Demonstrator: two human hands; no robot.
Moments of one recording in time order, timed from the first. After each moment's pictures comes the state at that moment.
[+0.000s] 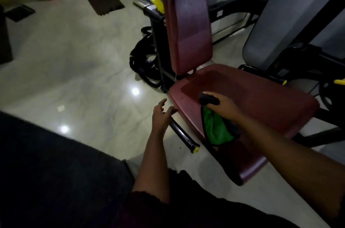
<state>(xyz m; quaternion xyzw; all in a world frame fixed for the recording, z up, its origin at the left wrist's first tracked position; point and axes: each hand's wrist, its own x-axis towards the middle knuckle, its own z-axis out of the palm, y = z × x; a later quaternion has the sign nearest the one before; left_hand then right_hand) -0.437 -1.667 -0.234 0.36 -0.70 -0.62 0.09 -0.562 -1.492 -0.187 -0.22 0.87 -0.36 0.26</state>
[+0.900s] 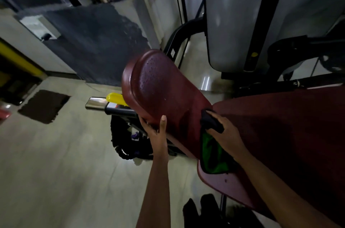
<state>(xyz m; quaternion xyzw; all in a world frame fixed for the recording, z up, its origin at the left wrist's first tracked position) -0.766 -1.868 -0.170 0.15 -0.67 -0.72 0.11 -0.743 -1.682 -0.193 0.08 0.83 -0.55 0.02</state>
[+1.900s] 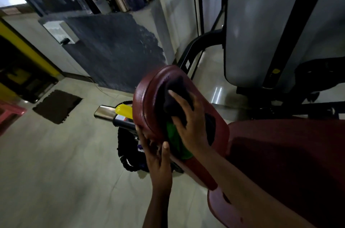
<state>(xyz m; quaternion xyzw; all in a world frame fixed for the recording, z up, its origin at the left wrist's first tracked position) -0.771 -1.884 -0.150 0.05 -0.73 -0.65 0.20 -0.845 -1.799 -0.132 -0.10 0.81 -0.53 -0.23</state>
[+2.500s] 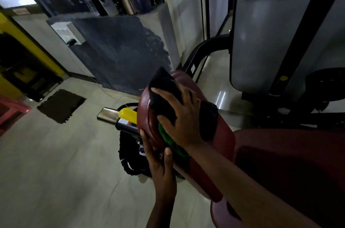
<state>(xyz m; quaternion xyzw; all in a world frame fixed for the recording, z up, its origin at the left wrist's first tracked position) -0.778 -1.886 -0.150 0.07 -0.74 -0.64 0.21 -0.879 -1.821 -0.109 -0.13 0.83 -0.46 -0.29</state>
